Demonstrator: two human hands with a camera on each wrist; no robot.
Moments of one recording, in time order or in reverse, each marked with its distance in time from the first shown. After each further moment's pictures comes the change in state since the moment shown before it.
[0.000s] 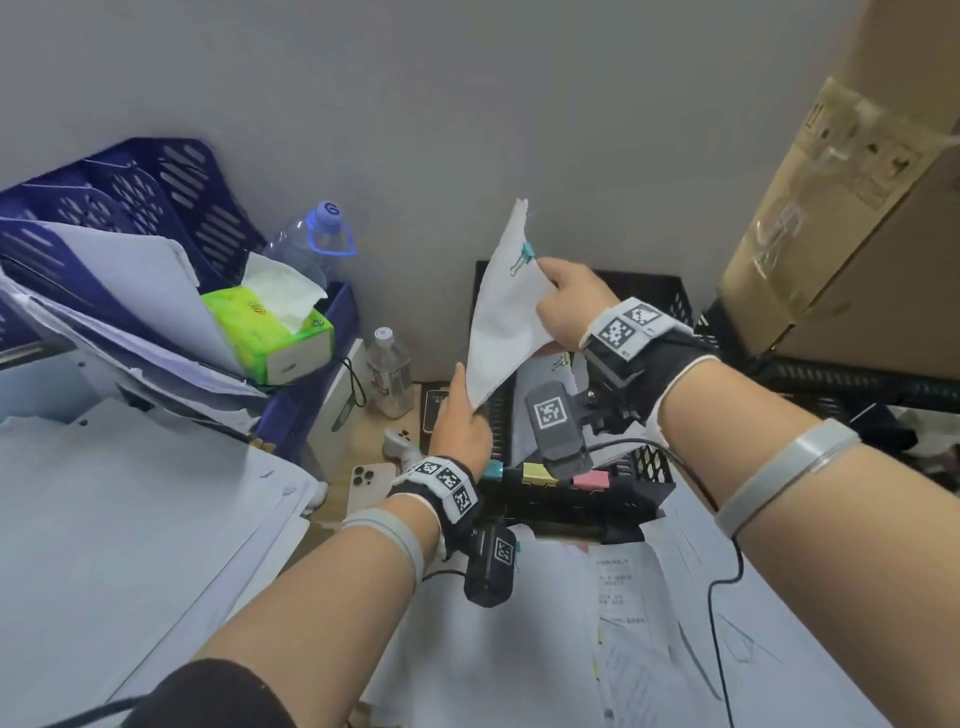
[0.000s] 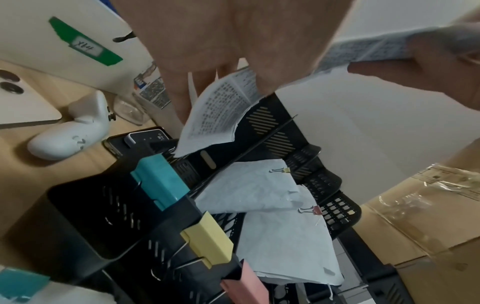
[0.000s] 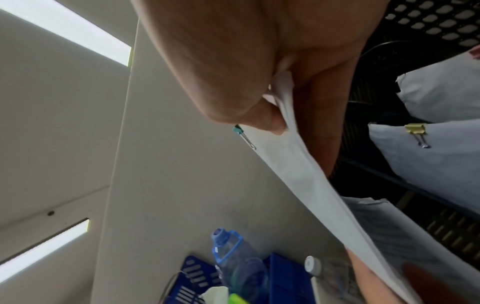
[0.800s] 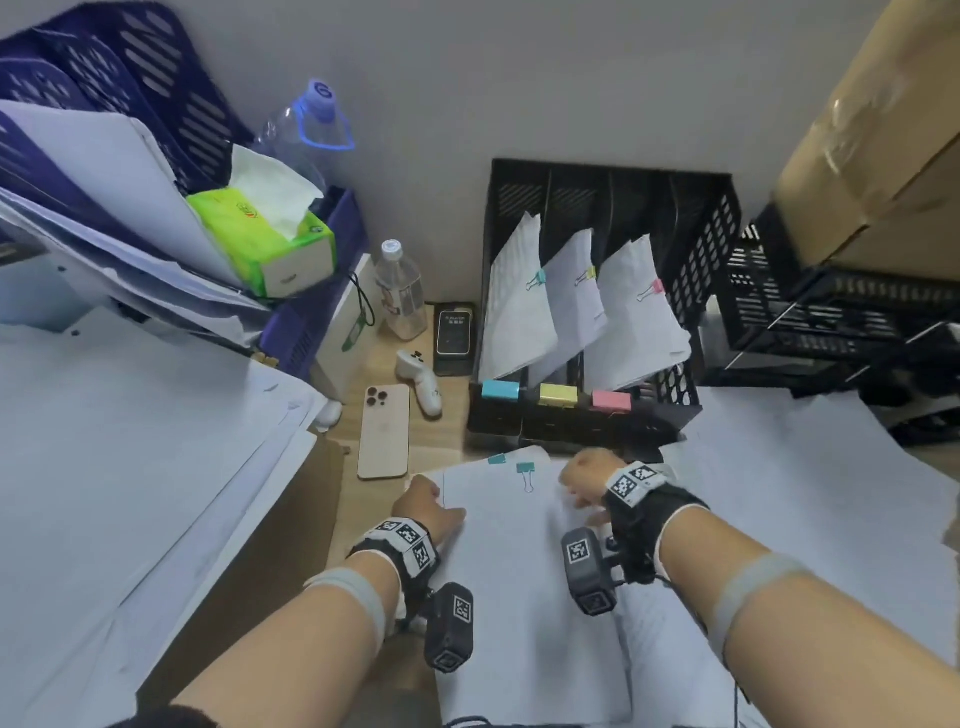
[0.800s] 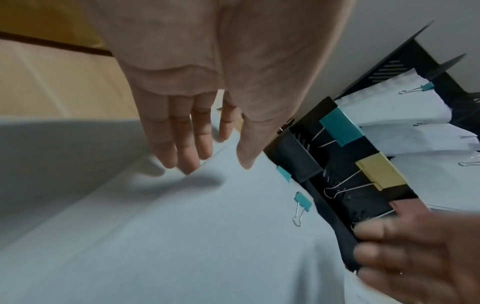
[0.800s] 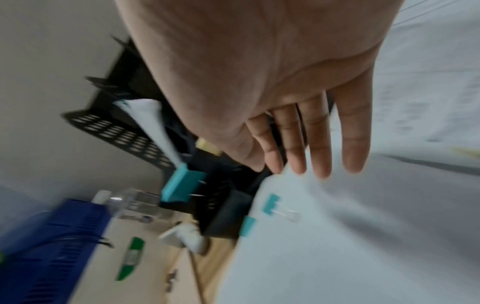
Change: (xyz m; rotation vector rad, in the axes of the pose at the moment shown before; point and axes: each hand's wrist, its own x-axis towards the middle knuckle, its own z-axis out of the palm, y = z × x) left_hand -0.099 -0.163 -0.010 0.294 -0.269 -0.620; right_hand -0.089 0.210 0.102 -0.181 -0.445 0.721
